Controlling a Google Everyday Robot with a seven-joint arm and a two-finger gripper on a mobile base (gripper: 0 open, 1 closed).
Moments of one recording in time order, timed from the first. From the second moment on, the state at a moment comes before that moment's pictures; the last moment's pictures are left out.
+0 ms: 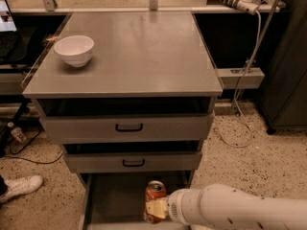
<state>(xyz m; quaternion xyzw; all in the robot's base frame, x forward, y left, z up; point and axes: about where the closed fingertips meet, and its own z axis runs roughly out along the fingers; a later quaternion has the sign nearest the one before) 0.380 -0.027 0.559 -0.16 0.93 0.24 0.22</state>
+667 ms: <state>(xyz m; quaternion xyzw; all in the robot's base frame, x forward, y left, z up) 0.395 -0.013 0.505 -0.13 0.93 0.26 0.22</state>
